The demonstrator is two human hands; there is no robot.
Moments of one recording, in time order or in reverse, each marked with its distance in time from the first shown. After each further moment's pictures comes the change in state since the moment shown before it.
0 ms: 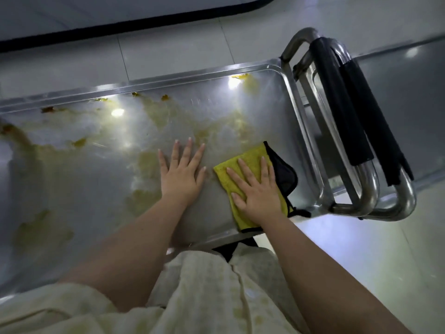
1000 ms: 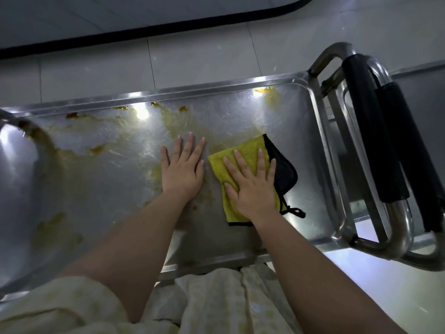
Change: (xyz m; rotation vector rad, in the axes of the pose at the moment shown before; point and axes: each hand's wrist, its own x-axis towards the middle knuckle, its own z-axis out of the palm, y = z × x) left_hand 0.044 -0.022 -0.014 -0.020 0.025 -0.114; right_hand 0.076 -0.023 -0.010 0.003 0.100 -0.040
